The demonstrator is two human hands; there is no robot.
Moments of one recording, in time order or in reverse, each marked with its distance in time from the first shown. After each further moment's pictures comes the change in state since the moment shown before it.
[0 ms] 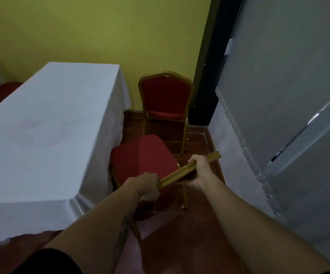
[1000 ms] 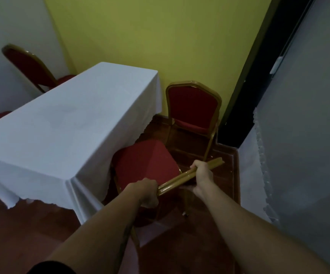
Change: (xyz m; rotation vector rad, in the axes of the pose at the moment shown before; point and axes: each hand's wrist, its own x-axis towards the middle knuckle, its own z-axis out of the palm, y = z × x) left_hand 0.025 0.073 0.012 -0.092 0.112 -0.315; right_hand 0.049 -0.058 -0.028 -0.301 -0.094 -0.104
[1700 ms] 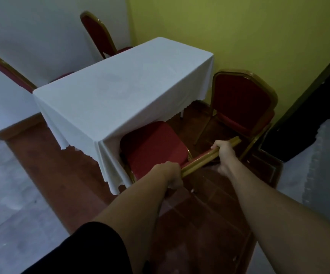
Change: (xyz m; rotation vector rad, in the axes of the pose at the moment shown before) left_hand 0.016 0.064 -0.011 -0.265 0.021 -0.236; right_hand 0.085 -0.060 0.000 -0.296 -0.327 0.046
